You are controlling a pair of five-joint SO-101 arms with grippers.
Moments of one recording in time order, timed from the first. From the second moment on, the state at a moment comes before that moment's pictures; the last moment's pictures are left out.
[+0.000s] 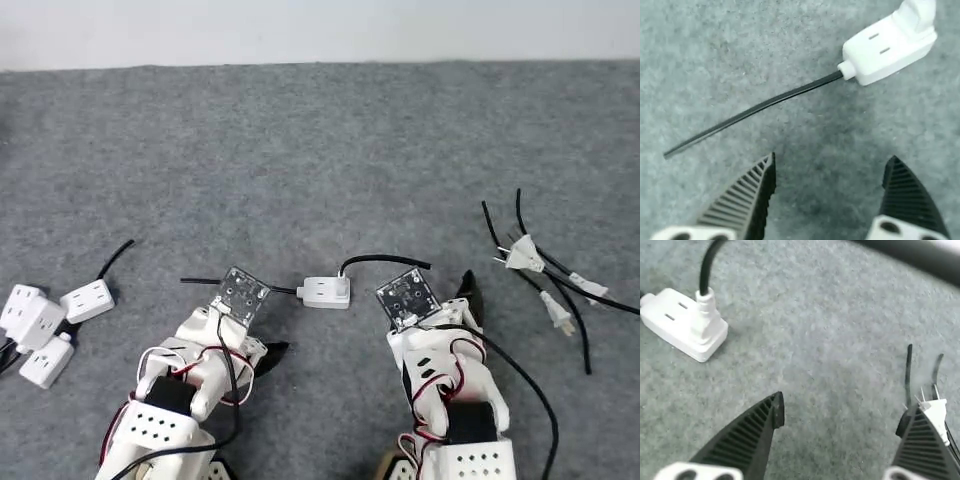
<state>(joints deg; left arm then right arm) 11.1 -68.0 95.5 37.9 -13.8 -7.5 -100.9 95.6 52.0 26.8</state>
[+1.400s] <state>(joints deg) 23.5 16.9 19.5 50.5 -51.3 -5.7 -100.9 95.6 52.0 28.1</state>
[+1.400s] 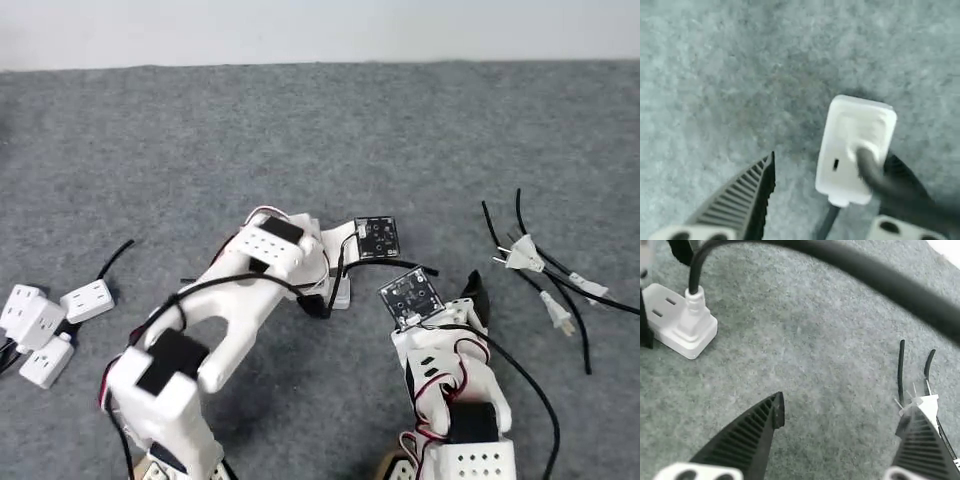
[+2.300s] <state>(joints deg) 17.4 19.4 6.5 58.7 -49.0 -5.7 -100.9 95.6 52.0 28.2</state>
